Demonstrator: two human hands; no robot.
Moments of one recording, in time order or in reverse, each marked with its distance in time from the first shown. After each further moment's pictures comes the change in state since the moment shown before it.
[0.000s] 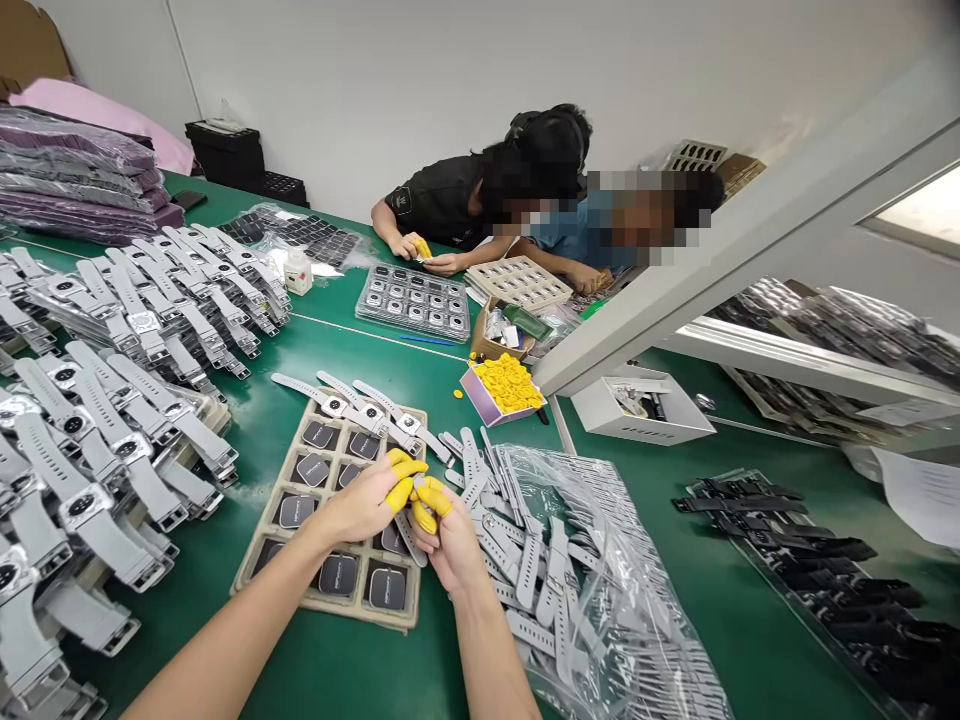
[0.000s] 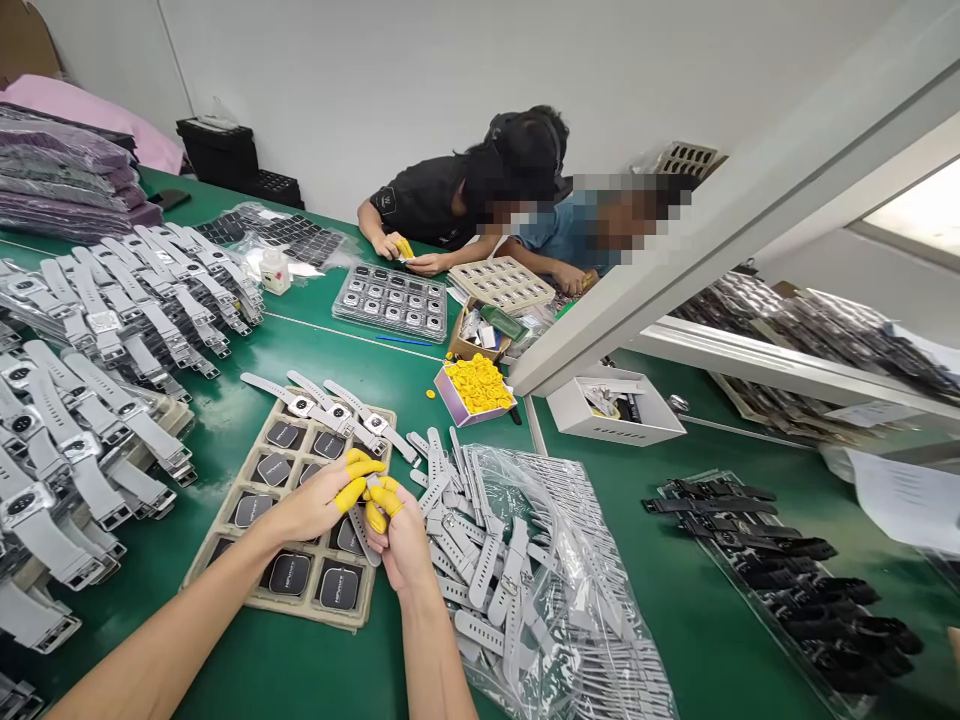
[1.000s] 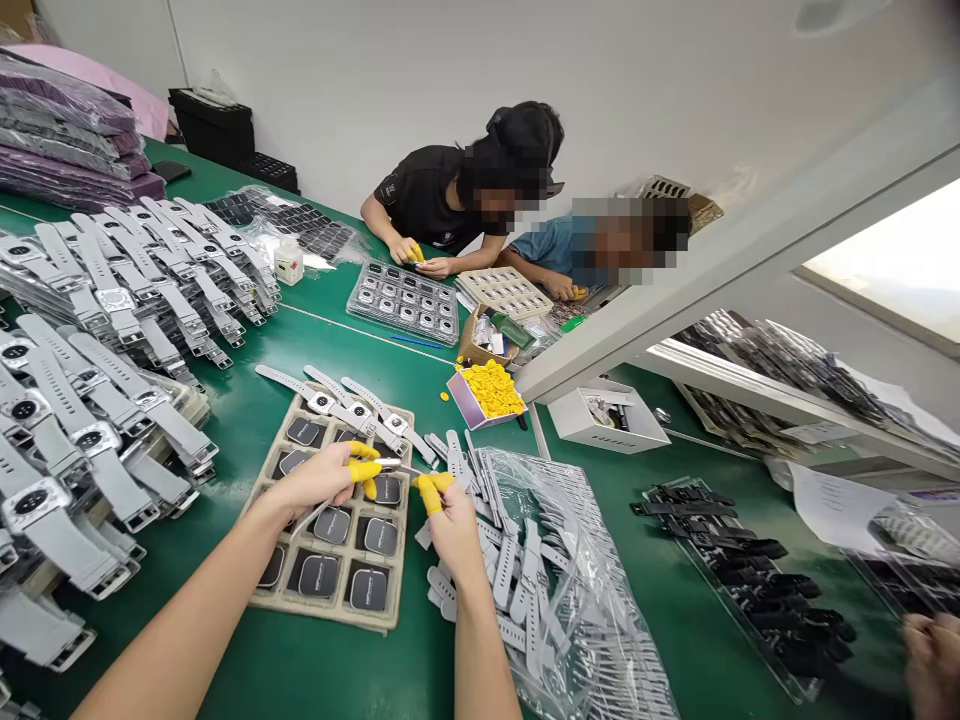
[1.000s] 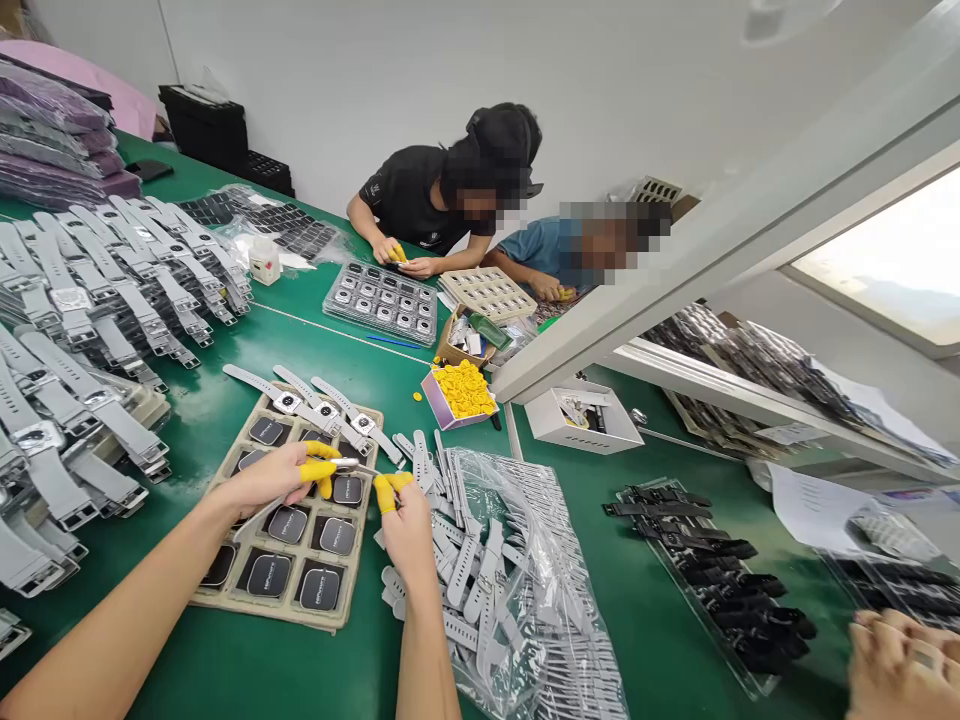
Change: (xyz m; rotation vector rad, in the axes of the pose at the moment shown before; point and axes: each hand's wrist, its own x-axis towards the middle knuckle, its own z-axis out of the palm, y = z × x) left_hand 0.002 -0.012 -0.034 -0.700 0.020 -0.545; right_hand 0.009 -0.012 -0.045 -0.975 0.232 -0.465
